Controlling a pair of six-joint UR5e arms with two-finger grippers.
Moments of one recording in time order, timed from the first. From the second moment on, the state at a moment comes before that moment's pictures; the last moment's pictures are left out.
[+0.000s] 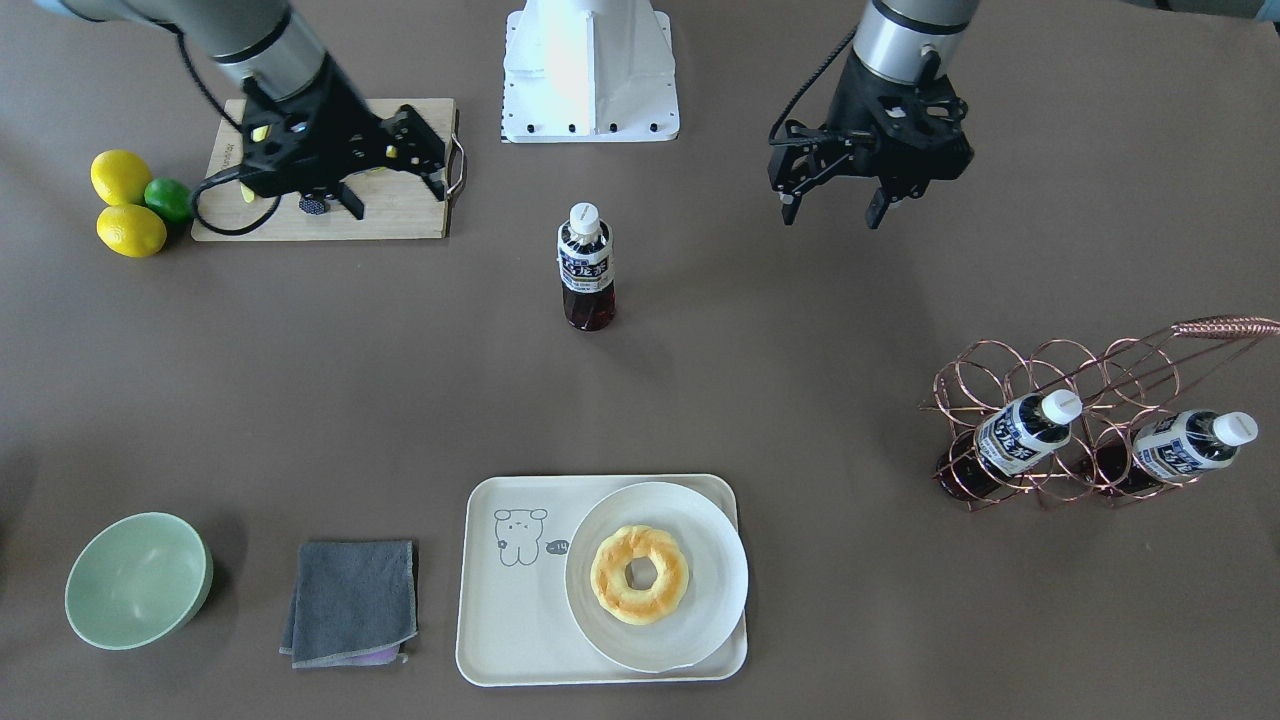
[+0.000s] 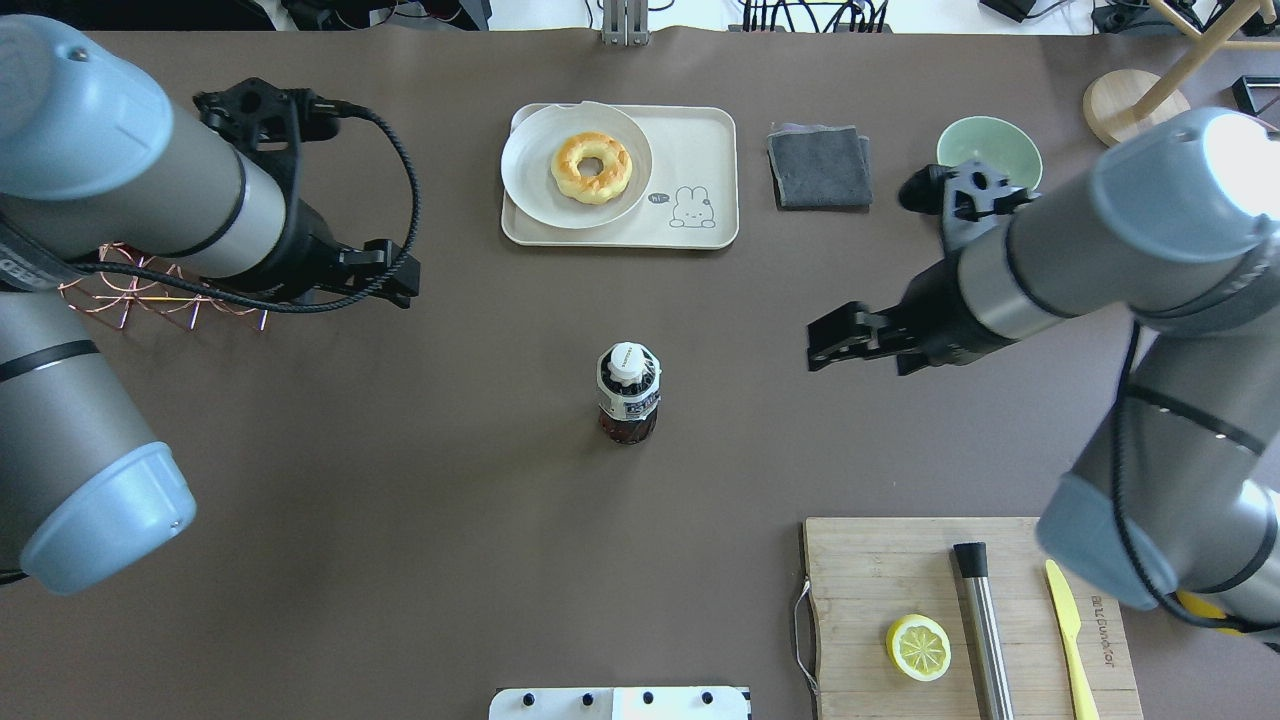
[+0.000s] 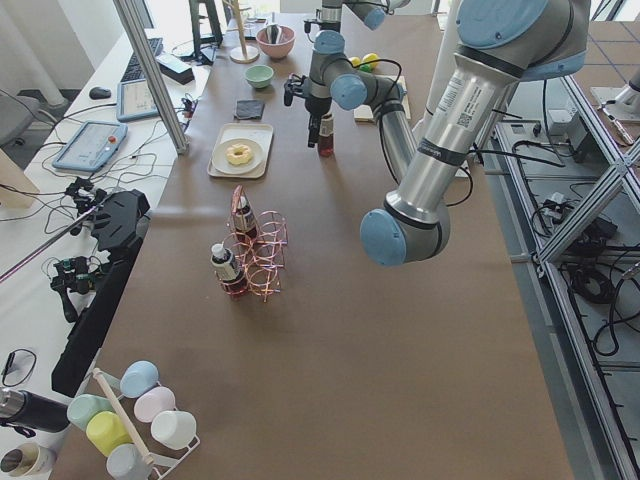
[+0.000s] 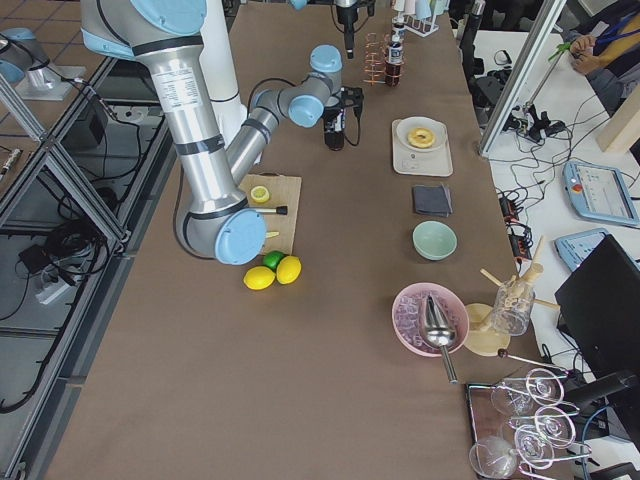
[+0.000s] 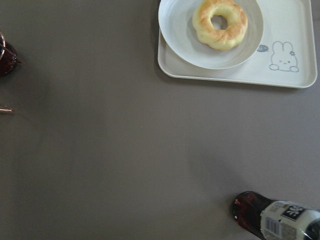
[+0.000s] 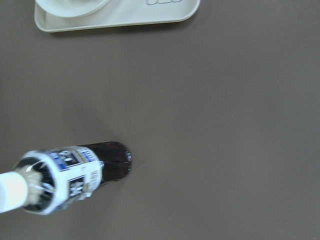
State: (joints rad) left arm -0.77 -2.00 -2.14 -1.39 -1.97 -1.03; right arm 0.65 -1.21 2.11 -1.51 2.07 1.19
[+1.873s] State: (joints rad) left arm -0.95 -1.57 -2.15 -1.79 -2.17 -0.83; right arm 0.44 -0.76 1.87 -1.81 1.69 1.23
